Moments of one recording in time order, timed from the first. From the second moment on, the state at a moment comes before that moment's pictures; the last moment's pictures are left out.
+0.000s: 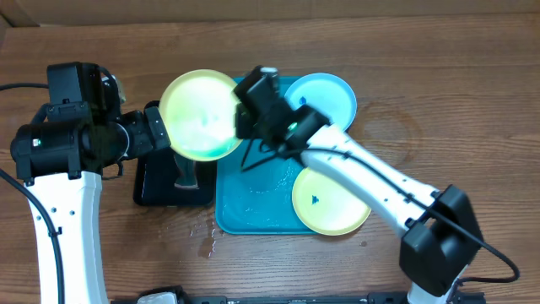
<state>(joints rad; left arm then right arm) 0.13 1.36 1.58 -1.34 0.04 -0.23 0.81 1.91 1.62 -0.58 0.14 0.69</state>
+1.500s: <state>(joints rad) 0.13 1.36 1.58 -1.34 0.03 -0.23 1.06 1.87 1.62 0.10 0.90 -0.23</state>
